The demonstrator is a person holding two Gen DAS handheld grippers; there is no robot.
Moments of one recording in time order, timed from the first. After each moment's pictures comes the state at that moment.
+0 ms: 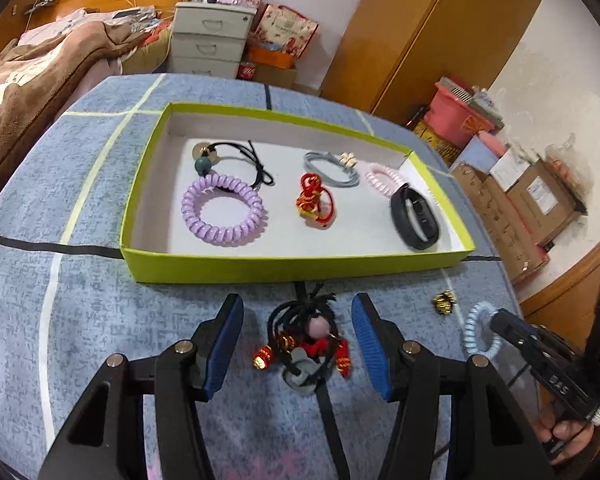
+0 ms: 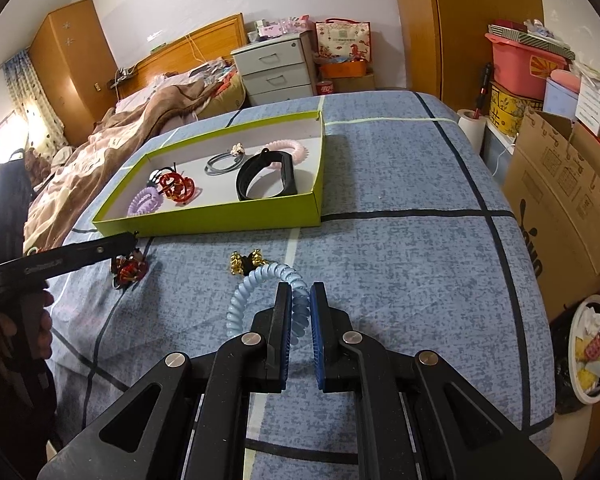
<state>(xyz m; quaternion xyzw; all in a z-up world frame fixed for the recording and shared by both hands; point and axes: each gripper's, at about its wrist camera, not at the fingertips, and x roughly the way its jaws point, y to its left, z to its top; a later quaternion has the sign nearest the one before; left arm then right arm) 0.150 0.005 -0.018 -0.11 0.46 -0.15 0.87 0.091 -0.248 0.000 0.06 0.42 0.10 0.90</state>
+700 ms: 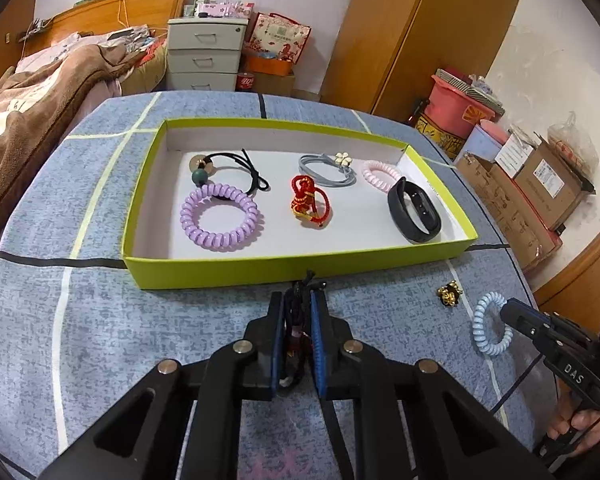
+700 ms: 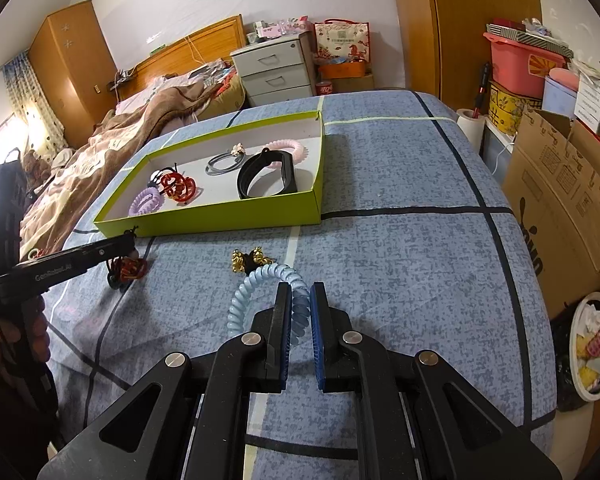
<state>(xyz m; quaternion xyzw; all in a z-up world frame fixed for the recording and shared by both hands) 0.140 -0.002 -0.009 -0.07 0.44 -0.15 0.88 0.088 -0.249 0.000 0.07 0.42 0.10 0.90</state>
